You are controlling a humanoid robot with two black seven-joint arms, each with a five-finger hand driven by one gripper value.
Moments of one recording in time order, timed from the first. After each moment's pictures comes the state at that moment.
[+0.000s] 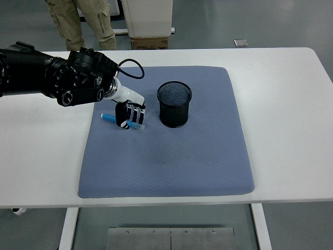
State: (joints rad) left arm -1.75 0.07 0.96 -0.98 0.49 -0.23 -0.06; right arm 0.03 0.00 0.30 0.21 -0.01 0.05 0.24
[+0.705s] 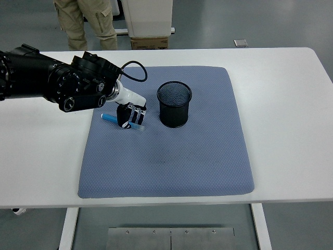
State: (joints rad) left arm -1.73 0.06 0.97 -1.00 0.55 -0.18 -0.06; right arm 0.03 0.00 0.30 0.21 -0.01 0.05 0.24
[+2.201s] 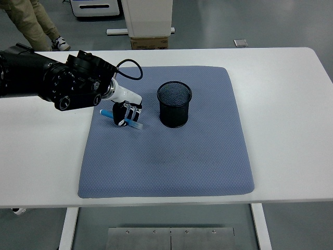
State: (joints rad) left arm -1.75 0.08 0.98 -1.00 0.55 -0.18 -0.07; right arm 0.03 0.00 0.30 0.21 -0.01 0.05 0.24
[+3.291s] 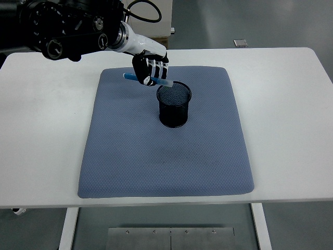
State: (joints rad) left arm -1.93 0.14 0.76 -0.99 0.44 -0.30 -0.08; right arm 0.03 0.00 0.30 0.21 -0.01 0.05 0.24
